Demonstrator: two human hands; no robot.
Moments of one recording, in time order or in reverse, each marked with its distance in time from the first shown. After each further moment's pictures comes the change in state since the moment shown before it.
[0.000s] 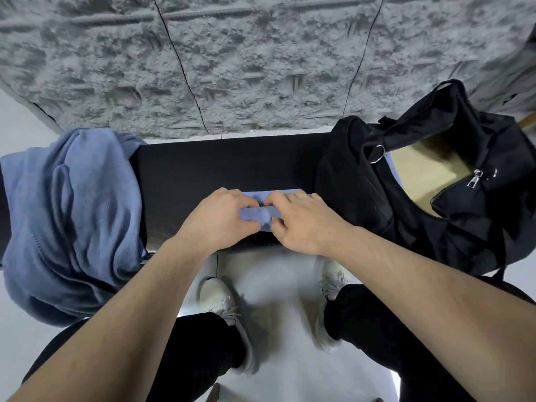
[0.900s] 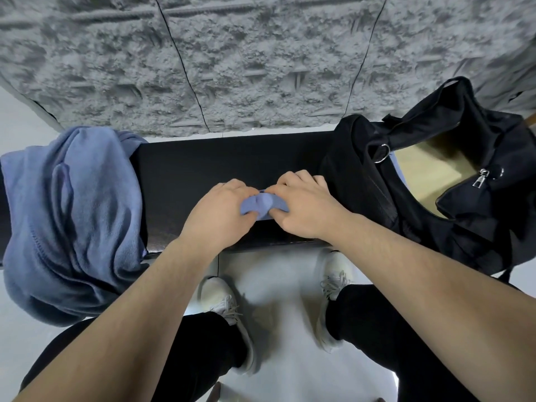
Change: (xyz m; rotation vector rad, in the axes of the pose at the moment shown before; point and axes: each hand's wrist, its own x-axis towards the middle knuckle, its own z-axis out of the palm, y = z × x) left_hand 0.007 -0.007 0.007 0.075 0.100 0.042; right_hand 0.022 0.011 -0.006 0.004 0.017 0.050
